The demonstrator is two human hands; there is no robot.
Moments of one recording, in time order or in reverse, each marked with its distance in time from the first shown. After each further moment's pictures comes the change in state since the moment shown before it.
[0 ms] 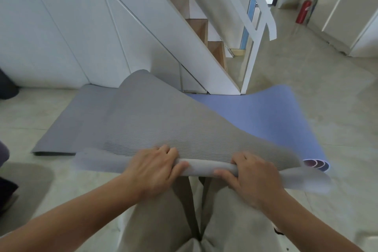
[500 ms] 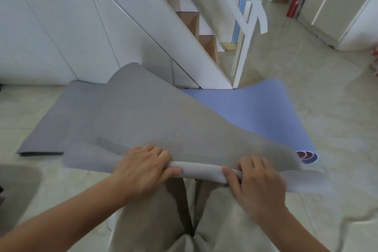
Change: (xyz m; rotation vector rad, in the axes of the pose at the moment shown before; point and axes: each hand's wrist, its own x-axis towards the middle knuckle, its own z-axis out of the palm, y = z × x) left_hand 0.000 -0.008 0.017 0.052 0.083 0.152; right_hand -0.032 0.002 -0.001 -0.133 0.113 0.126
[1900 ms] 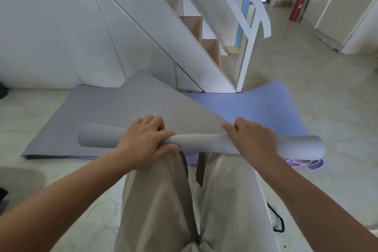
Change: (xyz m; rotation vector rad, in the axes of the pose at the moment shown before) left_hand 0.042 -0.052 -0.009 -0.026 0.053 0.008; right_hand 0.114 0.007 0.020 -0.006 -0.285 0.108
